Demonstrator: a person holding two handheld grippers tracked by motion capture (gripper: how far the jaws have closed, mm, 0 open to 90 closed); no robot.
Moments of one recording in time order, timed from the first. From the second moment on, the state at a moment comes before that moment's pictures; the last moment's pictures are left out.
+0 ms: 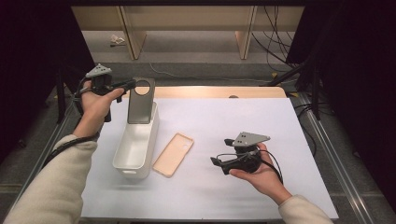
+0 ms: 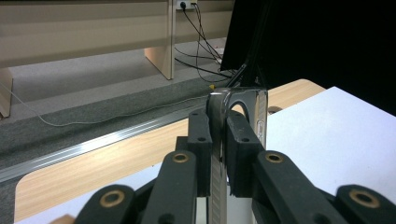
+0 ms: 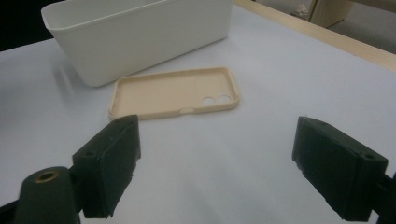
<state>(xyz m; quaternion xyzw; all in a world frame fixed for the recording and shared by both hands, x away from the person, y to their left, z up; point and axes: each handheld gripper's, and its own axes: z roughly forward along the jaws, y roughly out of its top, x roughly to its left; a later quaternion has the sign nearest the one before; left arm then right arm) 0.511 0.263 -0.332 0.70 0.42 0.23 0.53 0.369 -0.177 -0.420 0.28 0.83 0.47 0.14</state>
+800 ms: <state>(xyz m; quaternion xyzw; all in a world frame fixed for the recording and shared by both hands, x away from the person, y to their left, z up) 0.520 0.267 -0.342 0.69 0.44 0.22 0.53 0.369 -0.177 -0.421 0.28 0.83 0.47 0.13</state>
